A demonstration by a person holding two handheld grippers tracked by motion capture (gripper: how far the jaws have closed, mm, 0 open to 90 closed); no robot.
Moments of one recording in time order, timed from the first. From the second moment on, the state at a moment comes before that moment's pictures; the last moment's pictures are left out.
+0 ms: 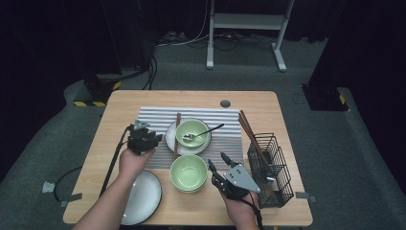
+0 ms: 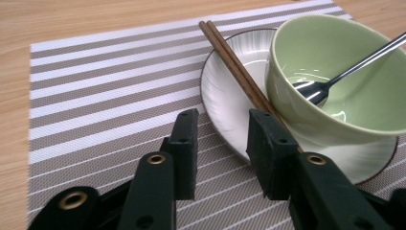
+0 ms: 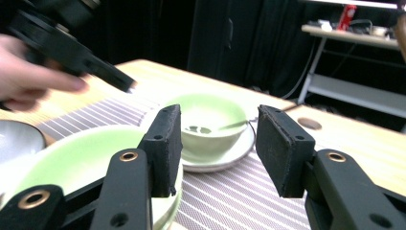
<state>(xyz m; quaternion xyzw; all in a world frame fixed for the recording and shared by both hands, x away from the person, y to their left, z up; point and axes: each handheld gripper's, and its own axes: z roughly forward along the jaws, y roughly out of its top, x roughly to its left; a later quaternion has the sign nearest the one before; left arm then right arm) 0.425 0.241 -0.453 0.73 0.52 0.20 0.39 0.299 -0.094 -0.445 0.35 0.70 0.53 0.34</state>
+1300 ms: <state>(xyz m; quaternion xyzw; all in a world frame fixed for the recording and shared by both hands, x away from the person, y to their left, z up) 0.328 0.390 -0.529 0.72 0.56 0.25 0.33 0.334 -0.118 -0.525 0.49 0.77 0.34 0.21</state>
